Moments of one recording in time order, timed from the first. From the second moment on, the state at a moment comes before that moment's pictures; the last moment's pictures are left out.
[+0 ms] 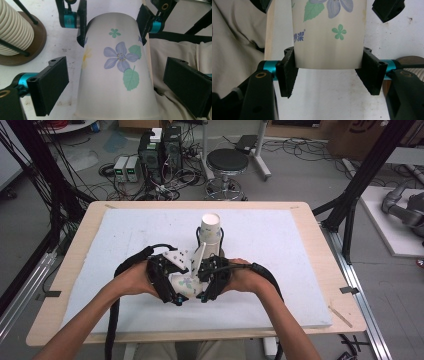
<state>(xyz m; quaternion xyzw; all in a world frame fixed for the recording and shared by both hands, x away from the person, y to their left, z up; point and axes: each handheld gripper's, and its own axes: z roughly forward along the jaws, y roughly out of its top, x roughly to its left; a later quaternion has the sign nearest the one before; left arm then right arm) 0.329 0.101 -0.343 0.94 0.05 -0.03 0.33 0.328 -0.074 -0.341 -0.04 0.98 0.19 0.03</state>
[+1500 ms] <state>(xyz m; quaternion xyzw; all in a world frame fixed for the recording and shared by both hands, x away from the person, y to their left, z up) 0.322 0.161 -0.353 0.87 0.11 0.01 0.49 0.328 -0.122 -0.346 0.01 0.95 0.31 0.04</state>
